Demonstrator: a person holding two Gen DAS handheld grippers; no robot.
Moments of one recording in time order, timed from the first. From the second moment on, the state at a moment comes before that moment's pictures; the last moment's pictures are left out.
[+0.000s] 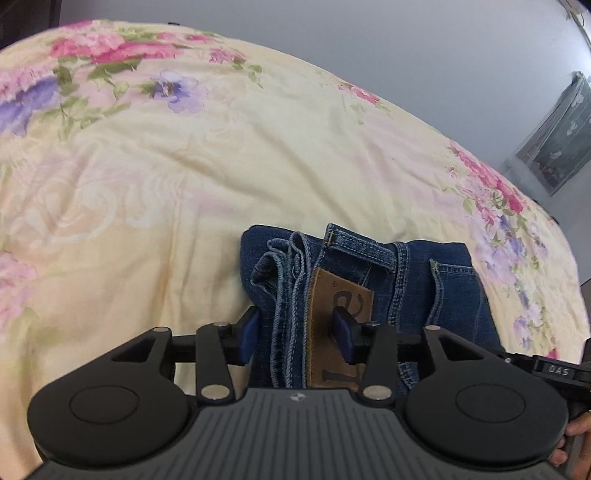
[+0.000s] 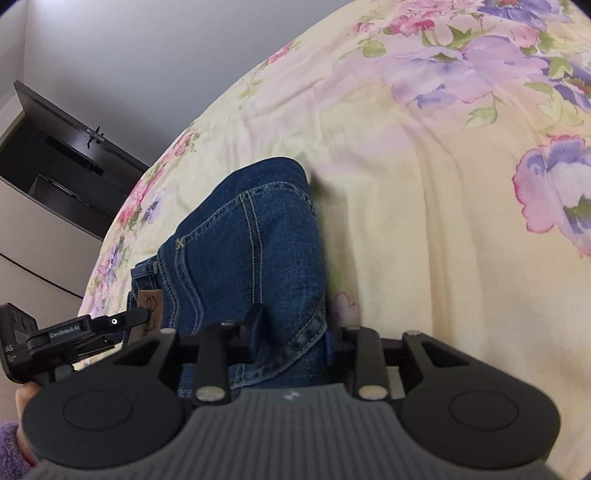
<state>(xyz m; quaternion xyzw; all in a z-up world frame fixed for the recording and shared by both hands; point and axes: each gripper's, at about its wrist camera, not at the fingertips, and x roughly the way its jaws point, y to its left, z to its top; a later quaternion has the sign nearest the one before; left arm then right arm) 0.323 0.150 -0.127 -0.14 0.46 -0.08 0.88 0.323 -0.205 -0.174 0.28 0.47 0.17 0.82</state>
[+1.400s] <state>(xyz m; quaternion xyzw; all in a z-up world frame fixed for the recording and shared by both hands) 0.059 0.032 -0.044 0.02 0.35 0.07 0.94 0.014 -0.151 -0.050 0.02 0.29 0.11 0.95</state>
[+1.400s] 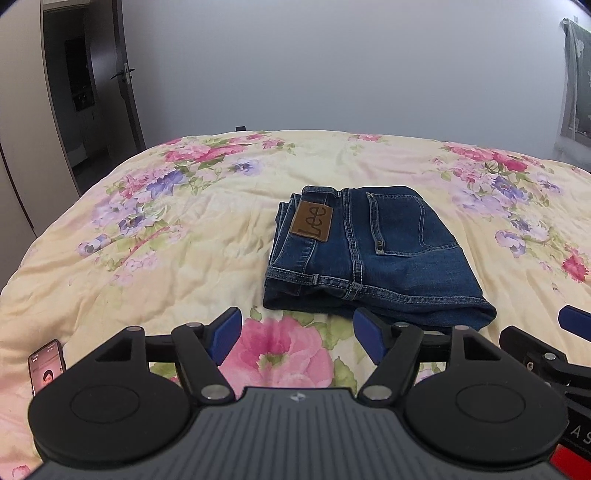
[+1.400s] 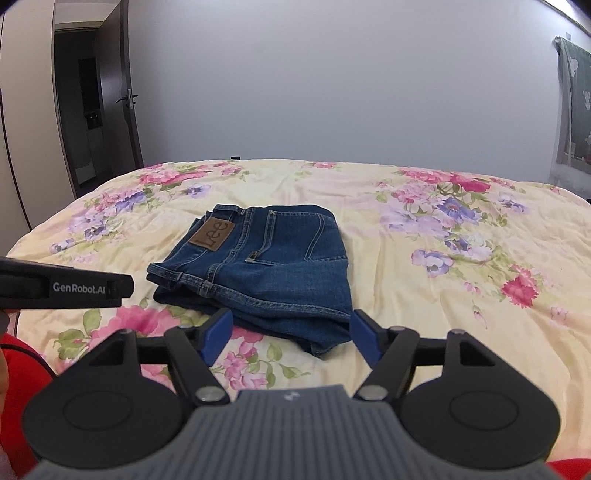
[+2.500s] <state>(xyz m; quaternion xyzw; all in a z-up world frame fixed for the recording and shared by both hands) 0.055 0.032 -0.042 0.02 0.34 0.07 0.94 0.013 -0.148 -0.047 0.01 0.28 0.11 0.95</state>
